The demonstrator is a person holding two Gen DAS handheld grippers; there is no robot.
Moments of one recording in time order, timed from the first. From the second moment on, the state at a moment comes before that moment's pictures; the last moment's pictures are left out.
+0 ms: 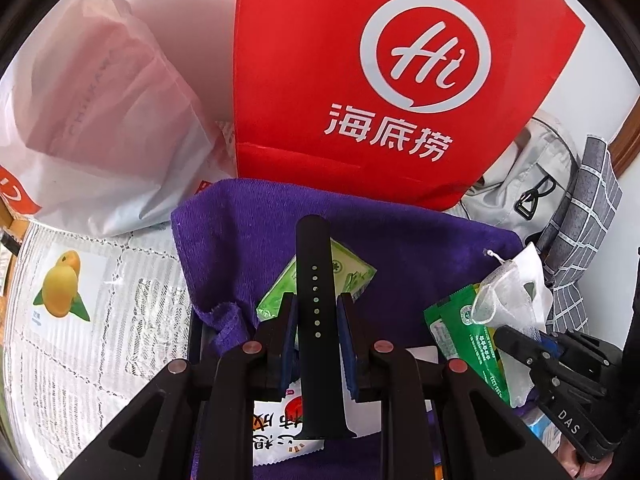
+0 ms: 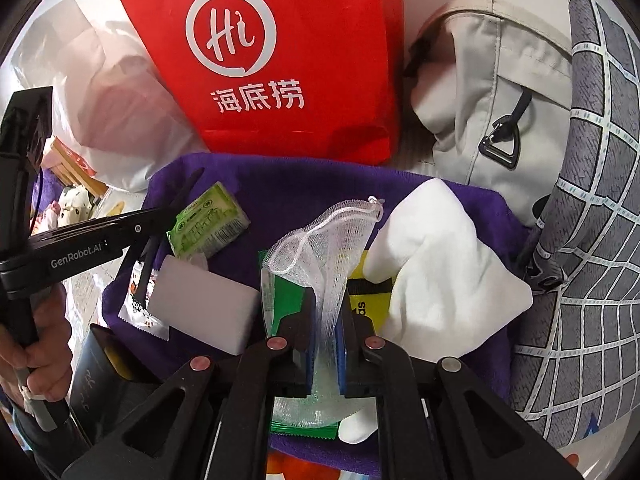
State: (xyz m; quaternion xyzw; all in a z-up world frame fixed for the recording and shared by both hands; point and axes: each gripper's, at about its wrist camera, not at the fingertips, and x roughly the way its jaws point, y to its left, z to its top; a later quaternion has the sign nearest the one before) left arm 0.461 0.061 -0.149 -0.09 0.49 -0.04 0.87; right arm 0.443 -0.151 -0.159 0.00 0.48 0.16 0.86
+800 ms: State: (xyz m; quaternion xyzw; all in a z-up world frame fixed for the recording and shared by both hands) left arm 0.452 0.057 -0.145 -0.10 0.51 -0.05 0.85; right arm 0.418 -0.166 -0.120 0.00 0.43 0.13 0.89
